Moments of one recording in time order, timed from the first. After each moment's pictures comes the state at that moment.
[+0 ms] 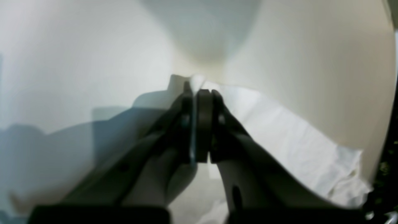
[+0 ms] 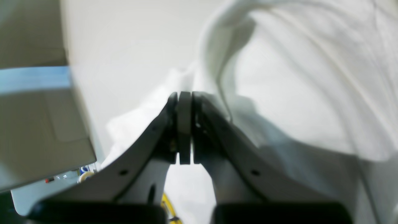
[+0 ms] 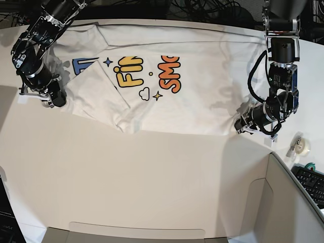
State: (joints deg) left arm -15.6 -24.2 -3.4 62.7 -57.9 -2.2 50.6; right arm 1.1 3.0 44.3 90.5 51.4 1.8 -65.5
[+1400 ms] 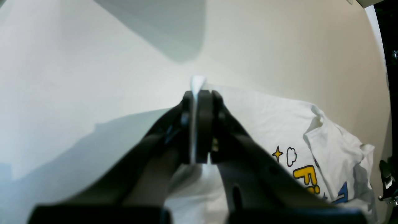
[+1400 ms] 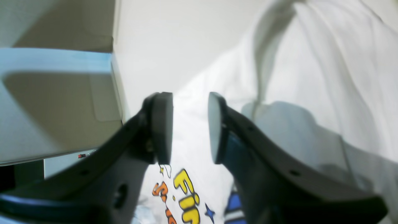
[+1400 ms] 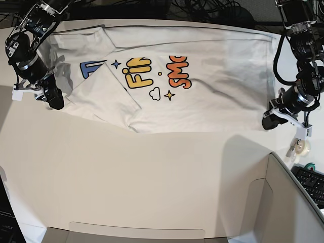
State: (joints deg) left arm 3.0 -26.6 -23.6 101.8 -57.7 -2.6 63.5; right arm -3.8 4.9 44.6 95.8 65.0 2.5 -67.3
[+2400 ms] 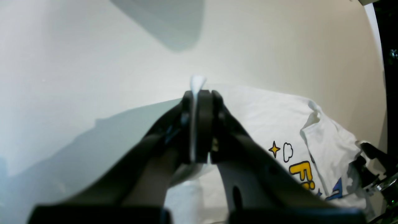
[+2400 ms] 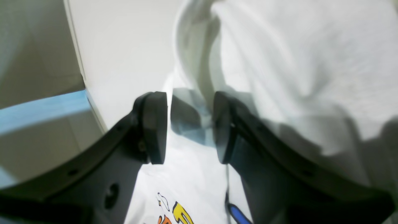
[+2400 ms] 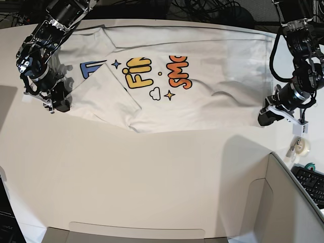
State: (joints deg) left arm 4.0 -25.4 -23.6 101.8 -57.8 -2.5 63.5; right arm 3.7 0.4 44.3 88.0 51.0 -8.2 -63.6
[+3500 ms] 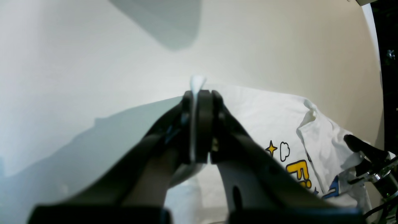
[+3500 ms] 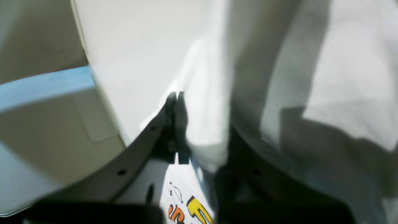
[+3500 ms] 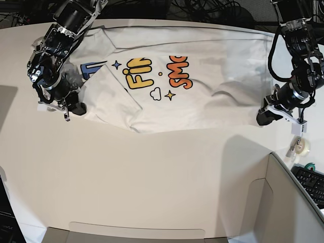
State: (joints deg) left arm 4.0 -24.7 -23.6 101.8 -57.7 -2.5 63.5; right arm 6.0 -1.8 38.8 85.0 51.1 -8.4 -63.4
